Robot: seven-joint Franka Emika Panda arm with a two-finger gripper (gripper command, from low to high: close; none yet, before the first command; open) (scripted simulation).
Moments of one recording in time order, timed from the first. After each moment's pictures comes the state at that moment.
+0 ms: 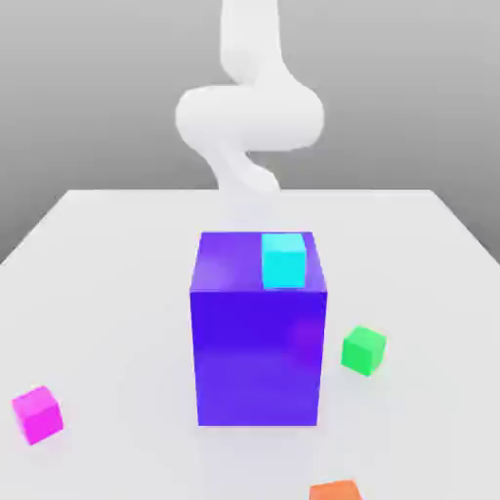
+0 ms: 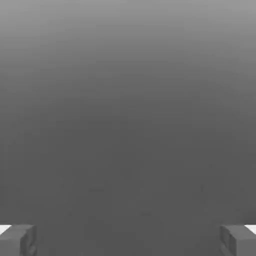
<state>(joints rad) -0.01 -0.72 -0.03 -2.31 -0.04 2.33 0.72</state>
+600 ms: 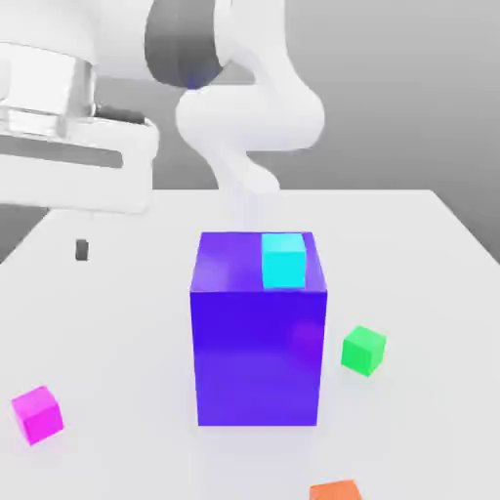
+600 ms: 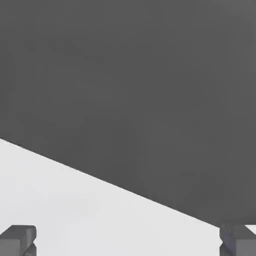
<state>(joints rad) -0.06 -0.11 -0.37 -2.41 -0.09 2.58 -0.05</state>
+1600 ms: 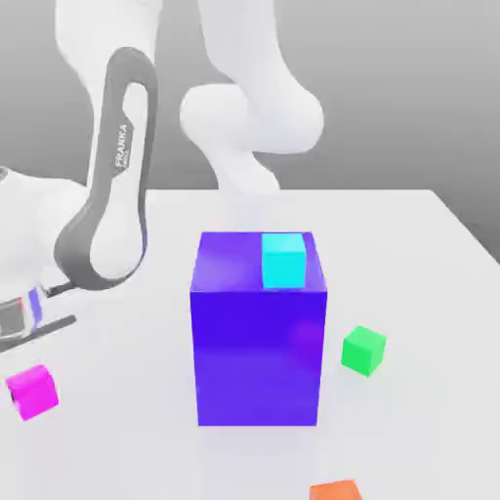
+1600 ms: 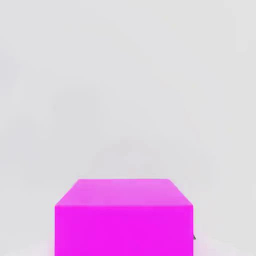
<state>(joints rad) -0.31 0.27 -0.27 -2.43 0.19 2.73 -0.71</state>
